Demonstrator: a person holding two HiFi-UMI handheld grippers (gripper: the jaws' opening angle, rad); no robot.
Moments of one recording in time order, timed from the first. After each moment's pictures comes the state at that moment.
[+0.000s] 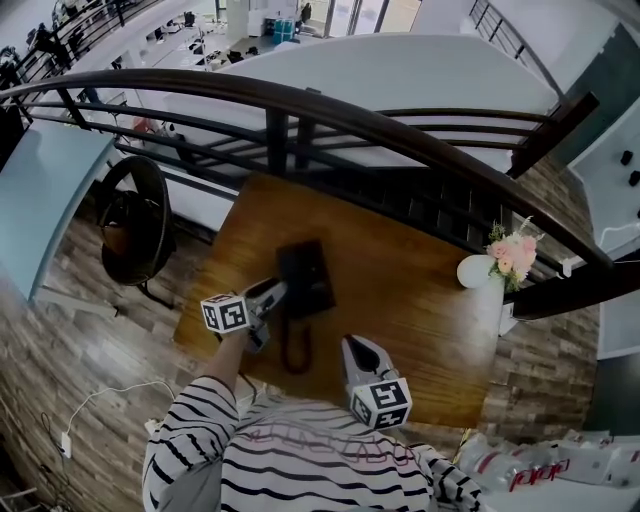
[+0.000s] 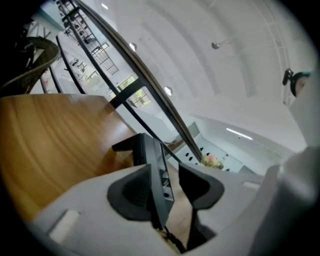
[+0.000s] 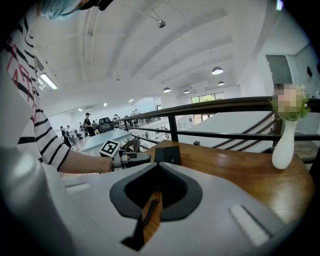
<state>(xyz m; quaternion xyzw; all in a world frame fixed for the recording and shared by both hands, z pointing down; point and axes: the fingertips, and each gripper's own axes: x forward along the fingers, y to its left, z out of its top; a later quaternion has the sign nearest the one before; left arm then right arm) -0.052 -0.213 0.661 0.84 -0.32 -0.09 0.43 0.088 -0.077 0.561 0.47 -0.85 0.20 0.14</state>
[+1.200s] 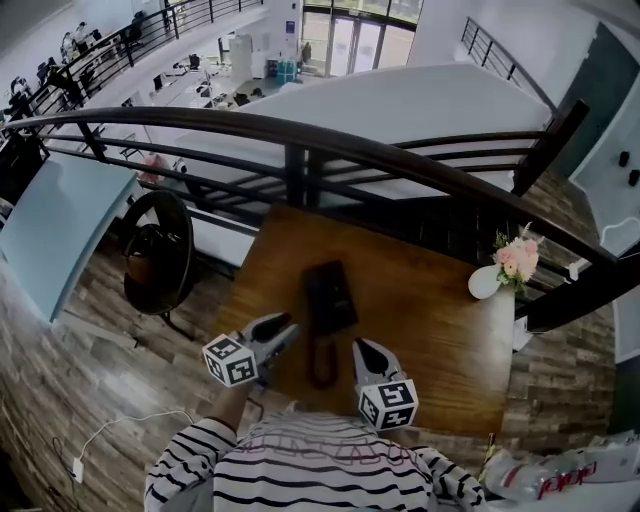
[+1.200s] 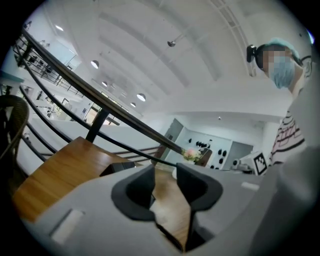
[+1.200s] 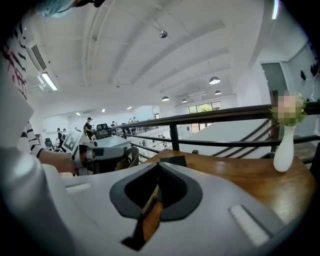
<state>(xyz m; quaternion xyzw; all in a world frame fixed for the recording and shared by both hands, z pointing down) -0.075 -0.105 0.538 0.92 -0.29 -0.05 0.26 0.054 -0.059 0.533 0.49 -0.85 0.17 0.10</state>
